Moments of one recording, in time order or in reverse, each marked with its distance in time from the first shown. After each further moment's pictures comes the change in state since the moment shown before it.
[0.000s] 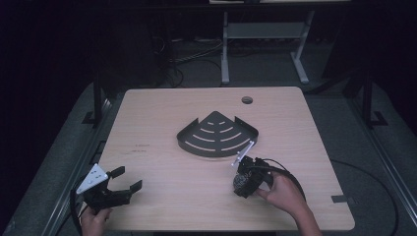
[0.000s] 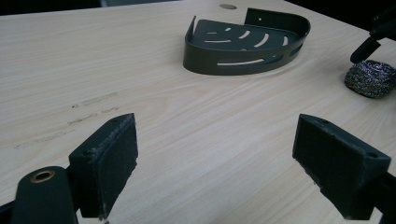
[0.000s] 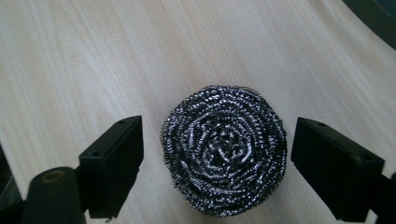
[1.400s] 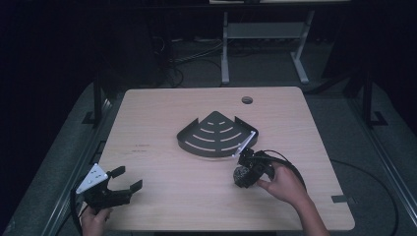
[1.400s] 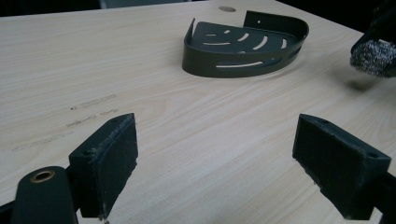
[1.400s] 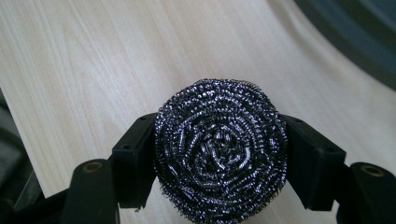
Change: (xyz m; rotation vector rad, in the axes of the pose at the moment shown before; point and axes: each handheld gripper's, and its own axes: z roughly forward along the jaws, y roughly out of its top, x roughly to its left) left arm 0.000 0.001 0.000 0.003 -0.002 0.002; right arm -0.012 0.013 -0.020 0.002 0.023 0.016
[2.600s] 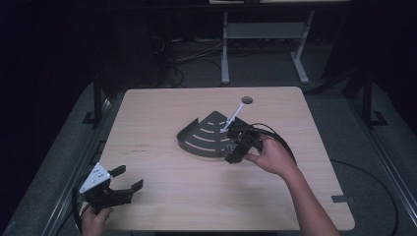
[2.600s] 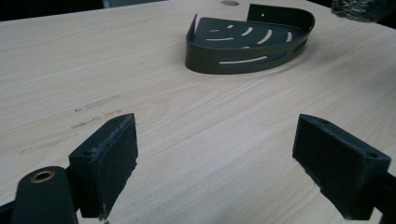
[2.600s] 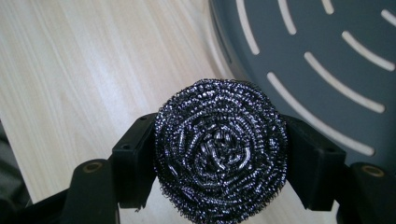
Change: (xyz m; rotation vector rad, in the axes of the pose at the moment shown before) left arm -0.002 0.002 0.003 0.012 0.016 0.028; right arm -0.026 0.065 -0.028 -0.002 -0.015 -0.020
